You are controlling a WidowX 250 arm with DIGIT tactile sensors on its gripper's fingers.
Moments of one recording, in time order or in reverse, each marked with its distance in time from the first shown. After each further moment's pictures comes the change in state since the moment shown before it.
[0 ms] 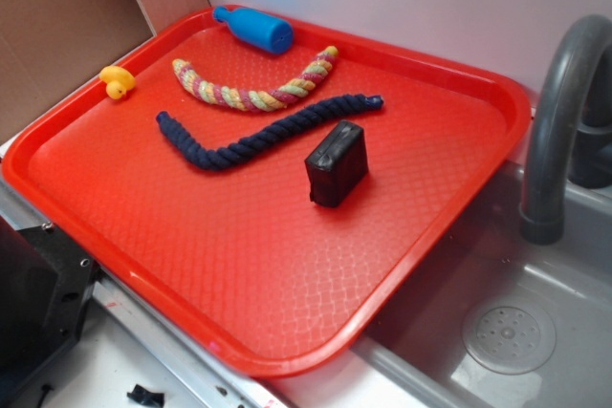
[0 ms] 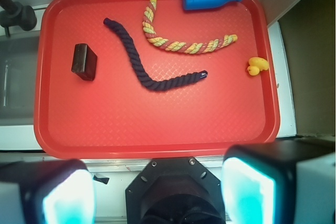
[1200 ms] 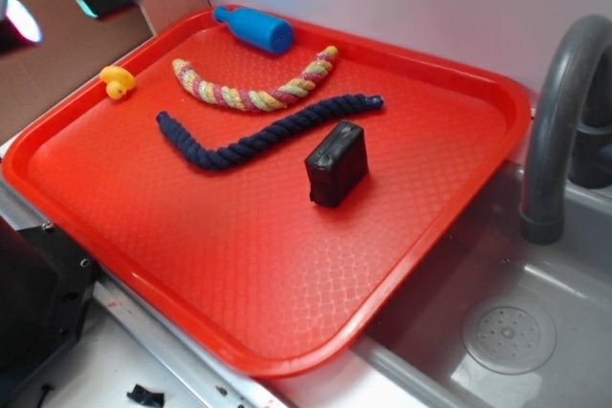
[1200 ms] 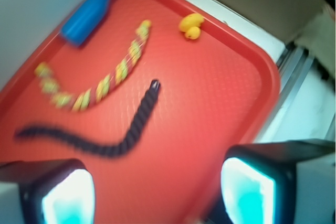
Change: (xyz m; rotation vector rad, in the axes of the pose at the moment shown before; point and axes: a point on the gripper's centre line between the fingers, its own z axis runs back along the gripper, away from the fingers) arm 0.044 0.036 -0.097 0.100 -0.126 0.997
